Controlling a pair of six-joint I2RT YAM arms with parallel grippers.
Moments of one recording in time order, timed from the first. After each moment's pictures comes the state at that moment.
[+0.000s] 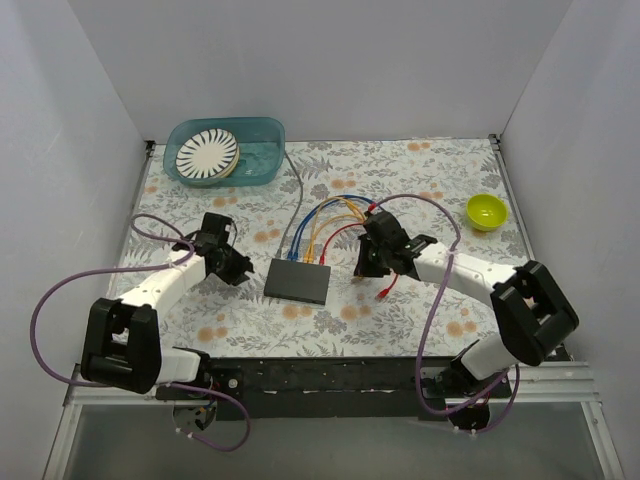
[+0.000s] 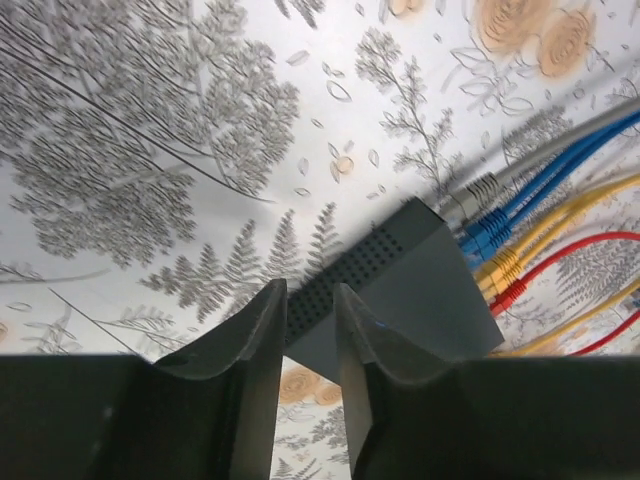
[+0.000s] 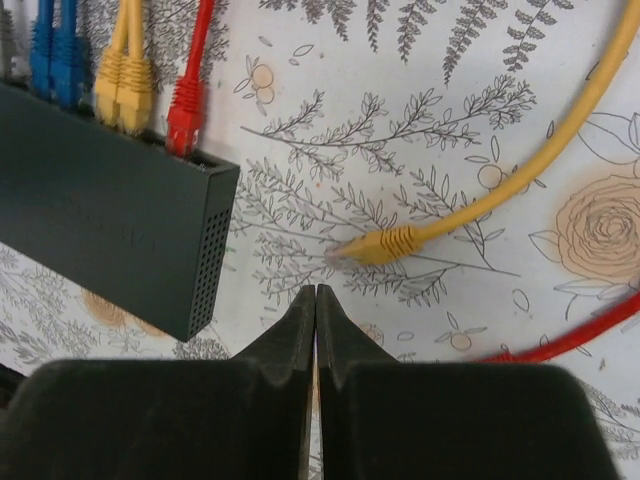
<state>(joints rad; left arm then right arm) -0.27 1.32 0.76 -0.56 -0.01 -1.11 0.72 1.44 0.84 -0.31 -0.01 0.64</state>
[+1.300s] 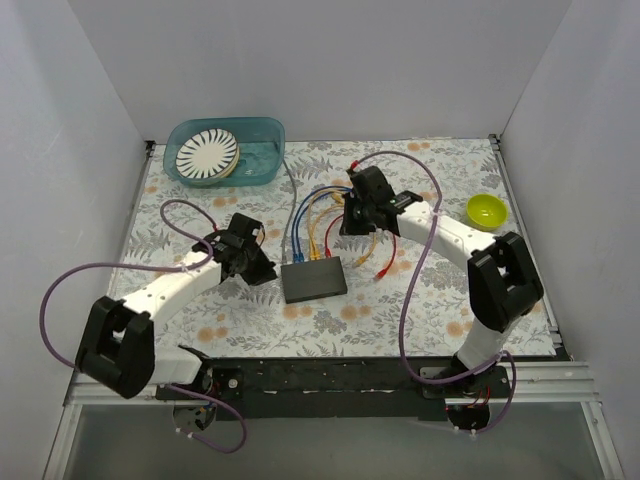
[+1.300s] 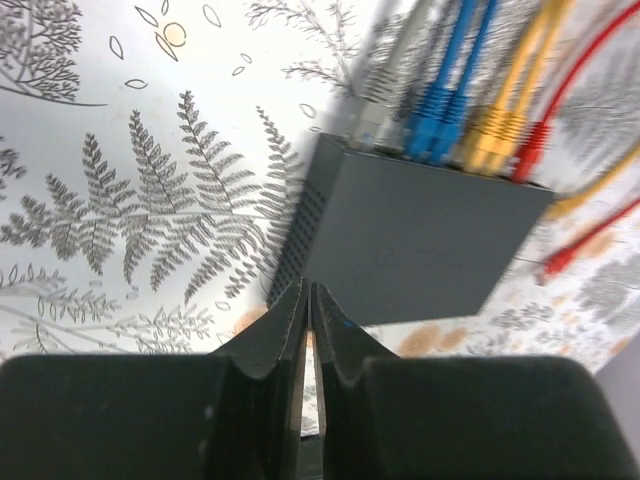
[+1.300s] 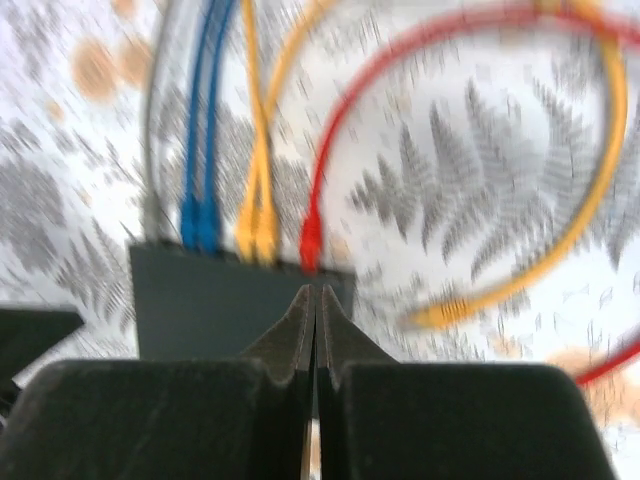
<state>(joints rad) -0.47 1.36 0.80 -0.53 0.02 -1.04 0.64 1.69 1.22 -0.43 -0.08 0.51</state>
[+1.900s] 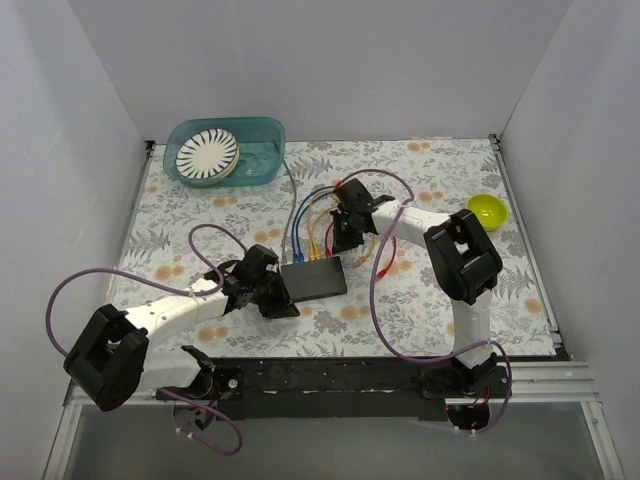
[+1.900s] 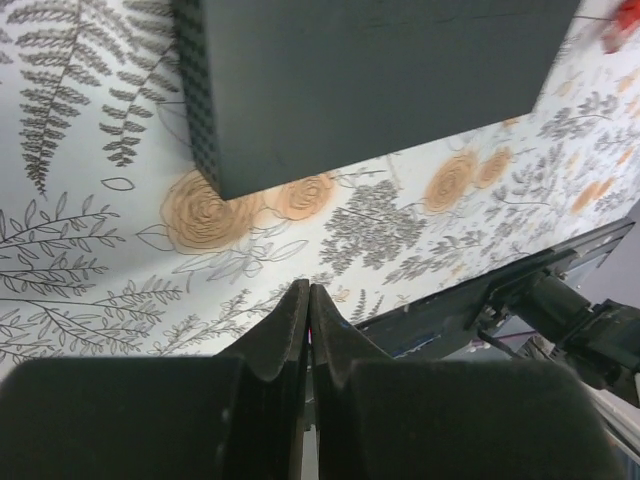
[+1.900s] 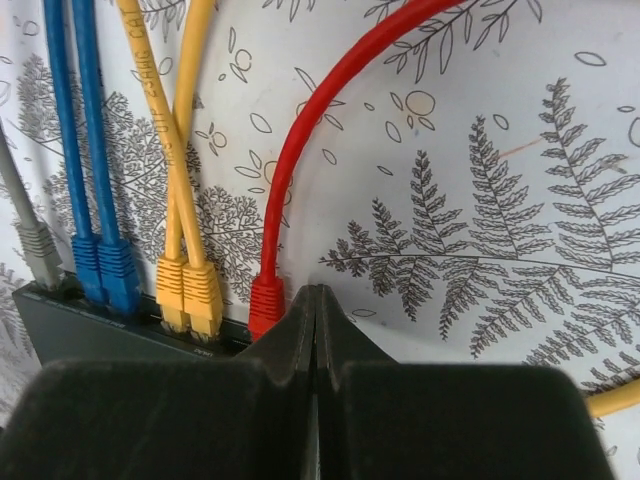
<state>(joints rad) -0.67 1.21 0.59 -0.37 0.24 -1.03 0.64 2.02 1.39 -0.44 -0.16 0.49</state>
